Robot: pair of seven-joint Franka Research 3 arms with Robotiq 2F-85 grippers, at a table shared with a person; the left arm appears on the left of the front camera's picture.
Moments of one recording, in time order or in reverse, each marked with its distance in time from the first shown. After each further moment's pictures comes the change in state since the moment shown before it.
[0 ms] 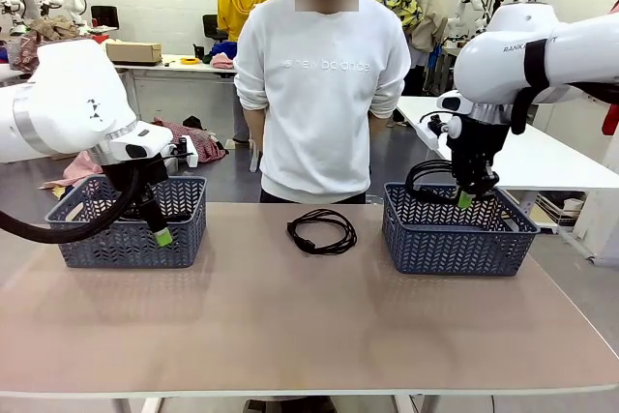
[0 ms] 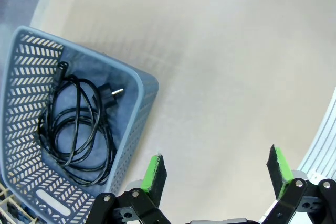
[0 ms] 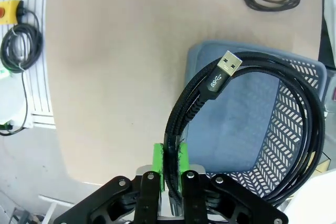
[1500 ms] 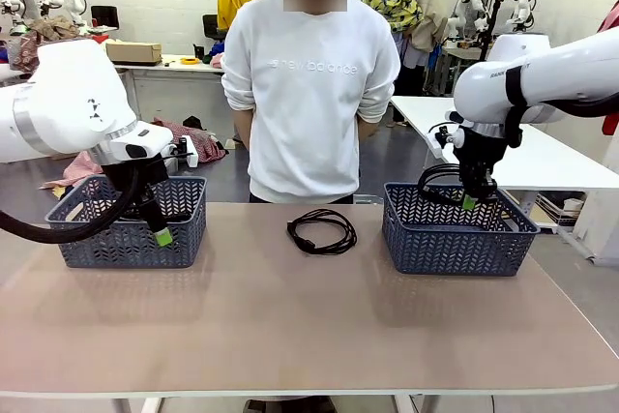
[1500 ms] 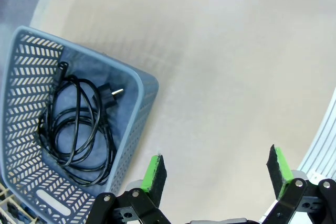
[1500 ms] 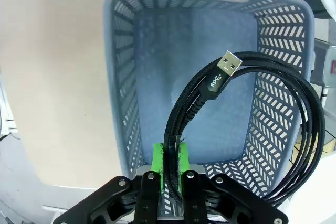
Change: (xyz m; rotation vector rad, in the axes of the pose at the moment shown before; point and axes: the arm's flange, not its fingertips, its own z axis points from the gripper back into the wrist) left arm 0.000 0.000 0.000 0.000 0.000 0.000; right arm -0.054 -0.066 -0.049 -0.040 0.014 -0.106
